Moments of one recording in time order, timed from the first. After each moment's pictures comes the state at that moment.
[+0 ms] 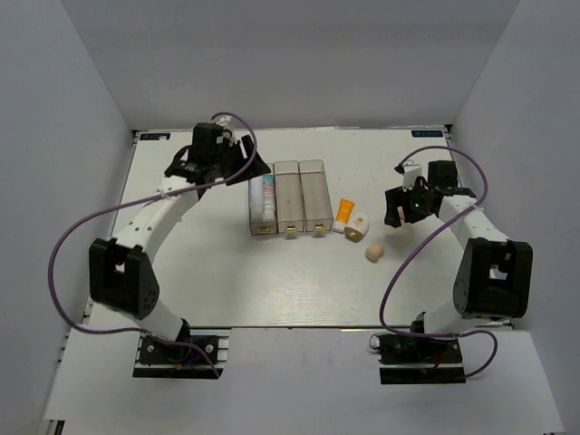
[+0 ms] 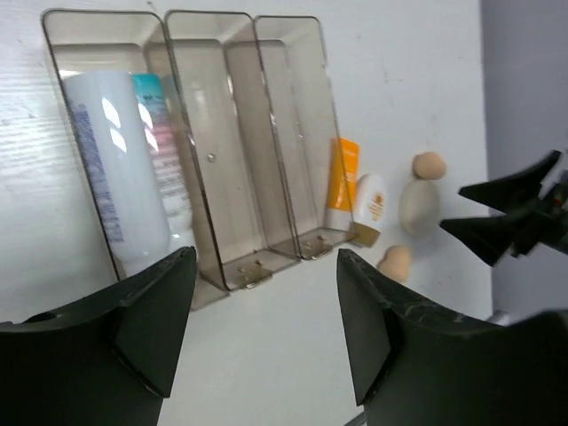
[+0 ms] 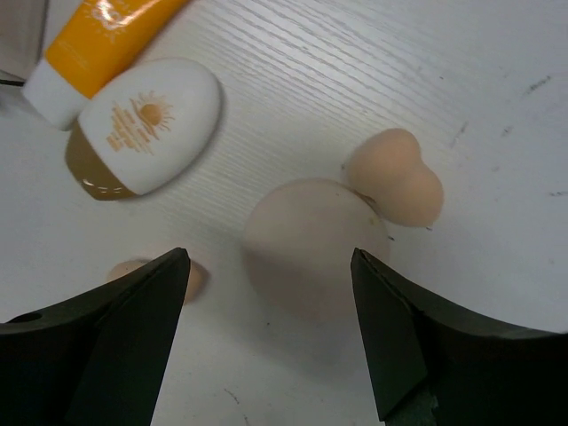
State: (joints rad) left arm -0.32 1.63 1.42 -0.42 0.28 -0.53; right arm -0.04 1.52 1.00 -0.50 -0.44 -0.39
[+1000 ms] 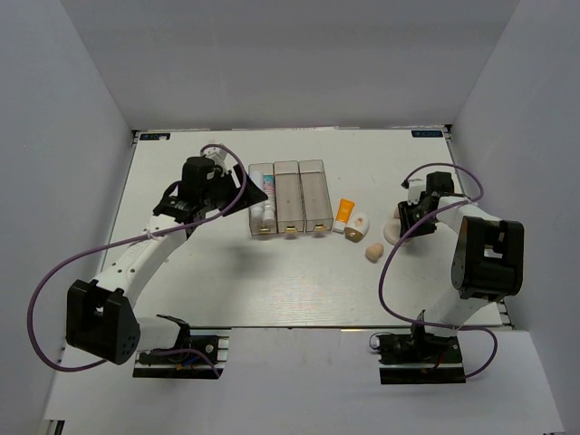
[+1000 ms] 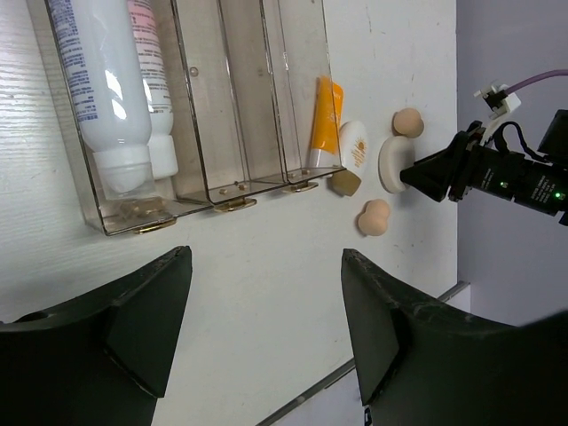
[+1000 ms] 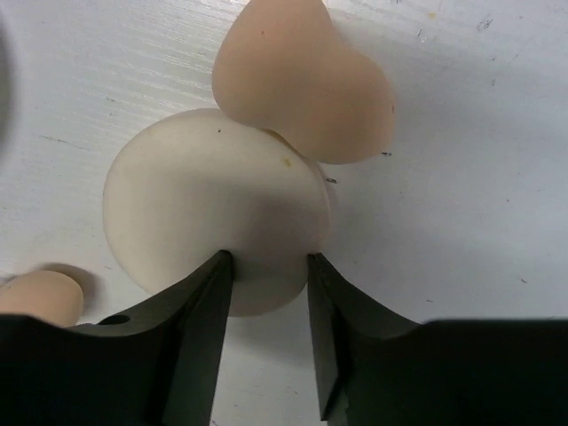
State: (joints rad) left arm -0.34 1.29 1.01 -0.29 0.31 -0.67; right arm -0.09 1.67 0.95 -0.47 -0.20 -0.32
